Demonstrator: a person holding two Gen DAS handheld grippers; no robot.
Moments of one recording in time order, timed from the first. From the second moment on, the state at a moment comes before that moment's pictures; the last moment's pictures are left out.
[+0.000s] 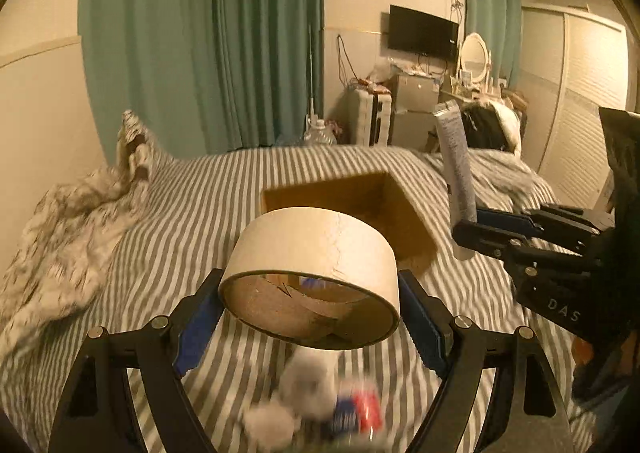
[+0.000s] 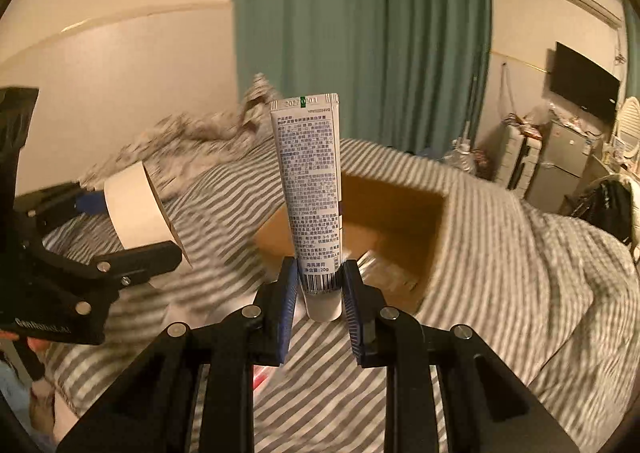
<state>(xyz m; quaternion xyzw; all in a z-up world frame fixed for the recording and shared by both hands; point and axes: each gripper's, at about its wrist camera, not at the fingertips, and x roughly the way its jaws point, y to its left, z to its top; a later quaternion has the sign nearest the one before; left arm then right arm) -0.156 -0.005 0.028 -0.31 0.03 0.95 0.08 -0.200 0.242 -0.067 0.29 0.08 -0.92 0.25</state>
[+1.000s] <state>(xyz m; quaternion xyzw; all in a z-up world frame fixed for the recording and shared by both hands) -0.210 -0.033 0.044 -0.30 -0.02 0.95 0.05 -0.273 0.286 -0.040 0.30 0.02 -0.93 0.21</state>
